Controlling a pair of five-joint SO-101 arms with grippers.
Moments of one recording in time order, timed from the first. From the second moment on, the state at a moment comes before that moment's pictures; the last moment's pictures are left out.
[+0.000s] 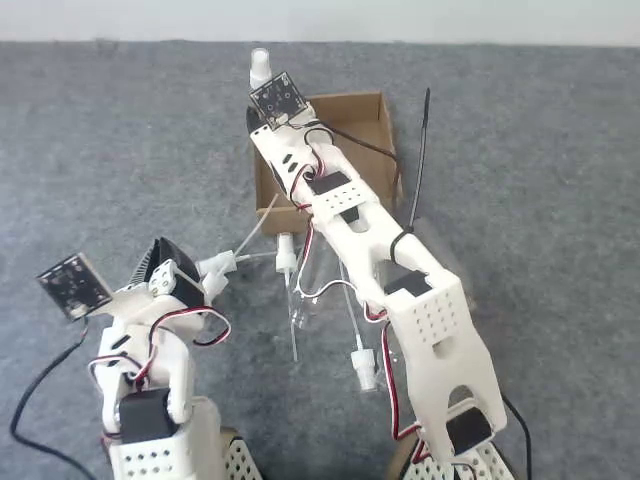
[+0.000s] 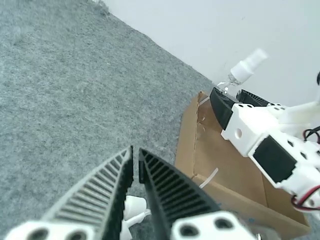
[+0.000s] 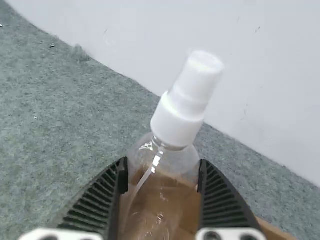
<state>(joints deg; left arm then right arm) -14.3 -103.3 87.8 52.5 32.6 -32.0 47.6 -19.5 -3.0 12.2</state>
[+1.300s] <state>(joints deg) -14.2 -103.3 87.8 52.5 32.6 -32.0 35.2 -19.7 34.2 7.3</state>
